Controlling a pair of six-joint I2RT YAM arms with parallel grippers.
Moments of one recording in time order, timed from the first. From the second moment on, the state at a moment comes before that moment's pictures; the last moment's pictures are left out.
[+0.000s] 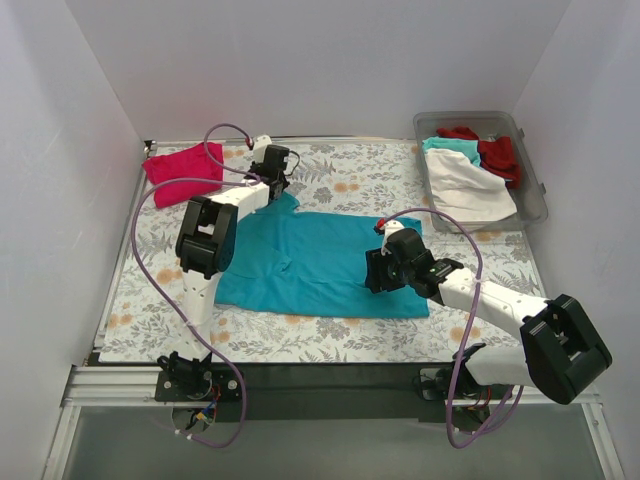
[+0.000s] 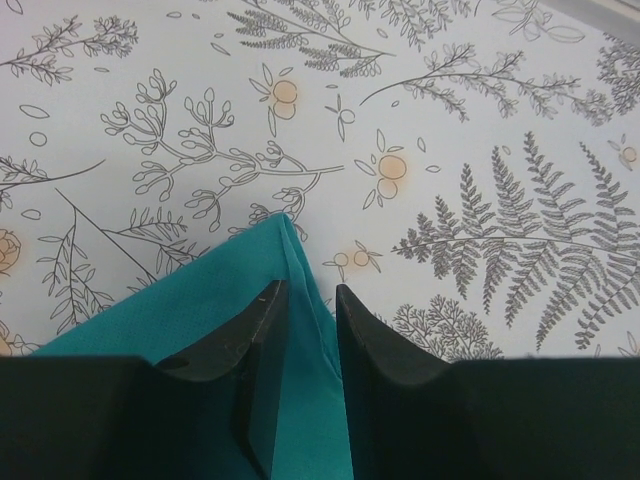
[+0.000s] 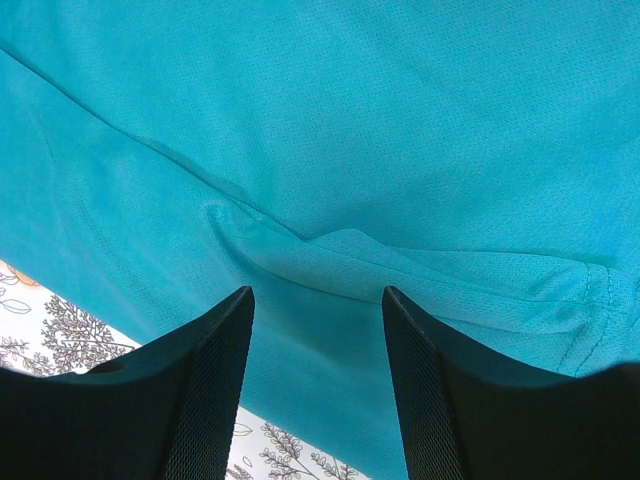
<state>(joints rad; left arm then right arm) -0.35 2.31 1.70 -0.05 -0.46 -0.53 0.65 1.26 0.62 -0.18 -0.04 0.31</state>
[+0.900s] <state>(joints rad) -0.36 2.13 1.40 0.02 -0.52 -0.53 0.62 1.34 0.87 -0.22 0.17 0.26</state>
